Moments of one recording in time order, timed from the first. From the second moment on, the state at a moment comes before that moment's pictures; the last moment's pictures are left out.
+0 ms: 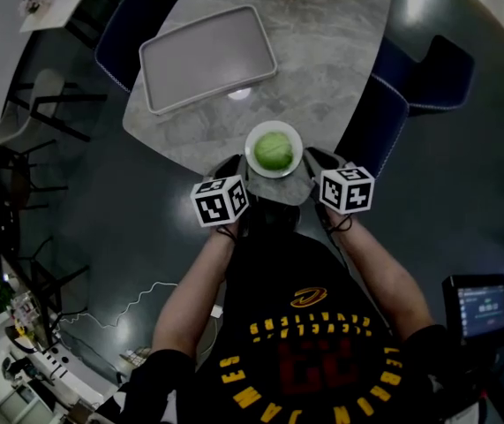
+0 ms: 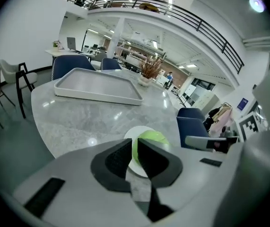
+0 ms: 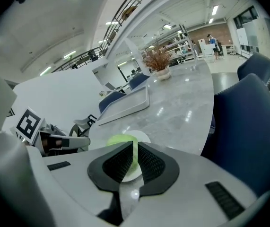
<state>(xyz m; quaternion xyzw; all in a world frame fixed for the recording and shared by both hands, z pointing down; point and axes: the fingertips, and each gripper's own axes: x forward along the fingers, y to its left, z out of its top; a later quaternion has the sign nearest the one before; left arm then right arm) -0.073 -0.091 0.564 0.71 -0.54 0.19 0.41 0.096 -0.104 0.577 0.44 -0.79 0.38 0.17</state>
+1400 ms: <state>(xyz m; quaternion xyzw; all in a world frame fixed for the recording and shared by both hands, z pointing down) 0.005 0.004 0.298 0.88 -0.43 0.03 0.21 0.051 -0.024 0.316 0.35 -0.91 0.22 -0.02</state>
